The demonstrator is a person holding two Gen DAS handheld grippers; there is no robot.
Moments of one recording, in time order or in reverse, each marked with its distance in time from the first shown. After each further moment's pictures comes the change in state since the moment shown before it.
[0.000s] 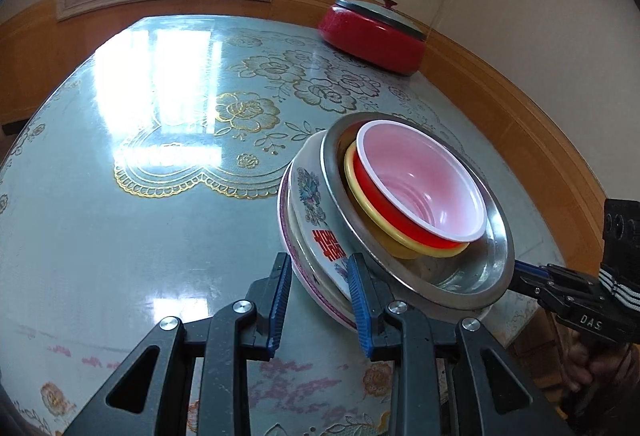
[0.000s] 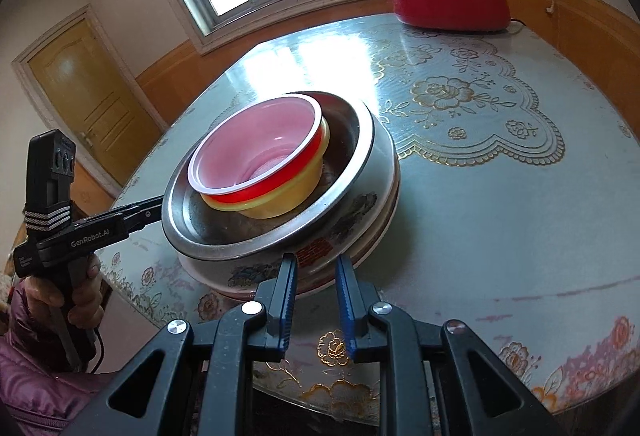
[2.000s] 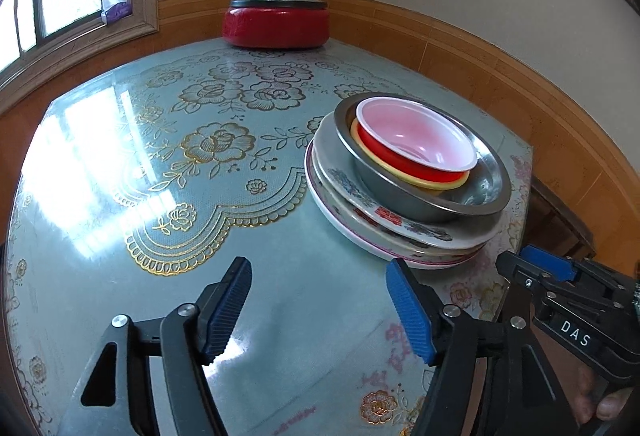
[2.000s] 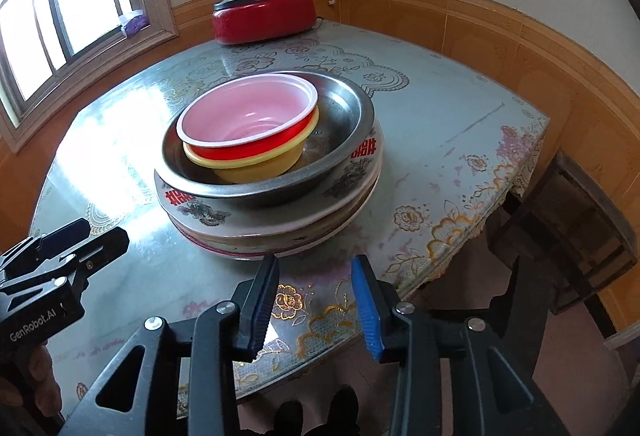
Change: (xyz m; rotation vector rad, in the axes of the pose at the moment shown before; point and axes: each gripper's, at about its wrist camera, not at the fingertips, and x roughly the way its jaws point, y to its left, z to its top) left arm -0.024 0.055 0.025 0.453 0.056 -0.174; right arm 0.018 0.178 -0.042 0.486 -0.141 -0.708
